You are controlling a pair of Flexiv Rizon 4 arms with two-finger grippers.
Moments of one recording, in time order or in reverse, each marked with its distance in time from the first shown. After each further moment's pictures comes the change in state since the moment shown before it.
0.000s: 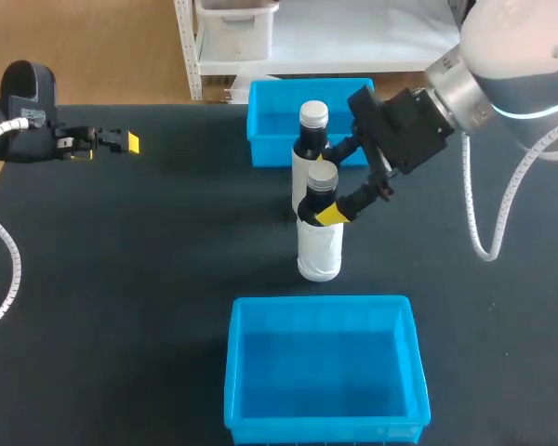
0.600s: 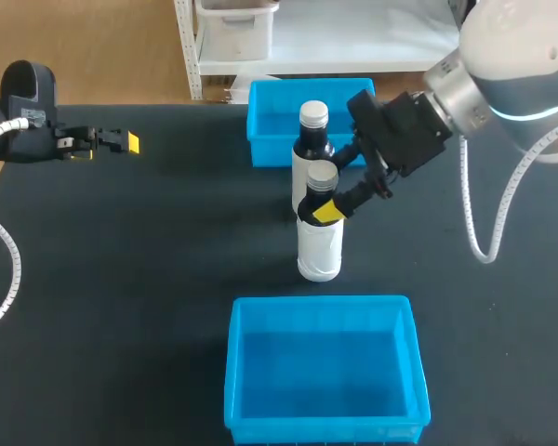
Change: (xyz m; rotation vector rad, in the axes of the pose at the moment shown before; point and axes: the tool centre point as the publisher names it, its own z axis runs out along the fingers) left arm 0.000 0.000 0.000 0.000 0.000 0.000; right arm 0.003 -0.001 0.004 -0.007 -0.015 -0.001
